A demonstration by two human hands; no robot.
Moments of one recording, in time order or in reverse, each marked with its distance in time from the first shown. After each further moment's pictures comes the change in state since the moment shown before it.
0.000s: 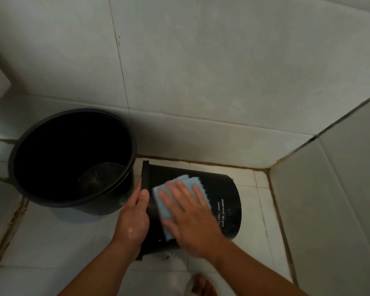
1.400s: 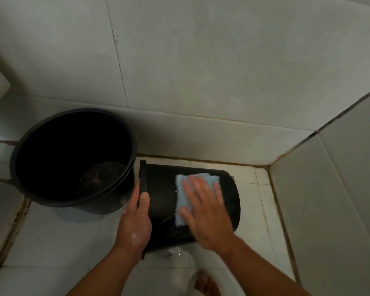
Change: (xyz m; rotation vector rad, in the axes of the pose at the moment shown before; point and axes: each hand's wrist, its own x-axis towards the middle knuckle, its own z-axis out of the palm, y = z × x) left_hand -0.009 -0.005 0.001 0.141 0.087 0.111; right_hand -0.012 0.024 0.005 0.053 0.070 0.196
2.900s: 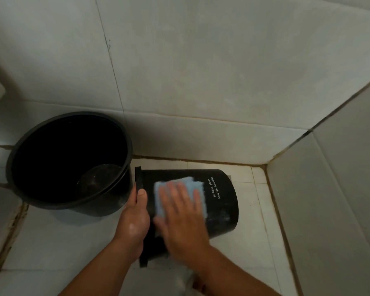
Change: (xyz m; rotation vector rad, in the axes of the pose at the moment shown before) left_hand 0.002 0.011 0.006 -0.158 -0.085 -0.196; right_hand -0.007 -0.058 0.002 0.062 -0.012 0.018
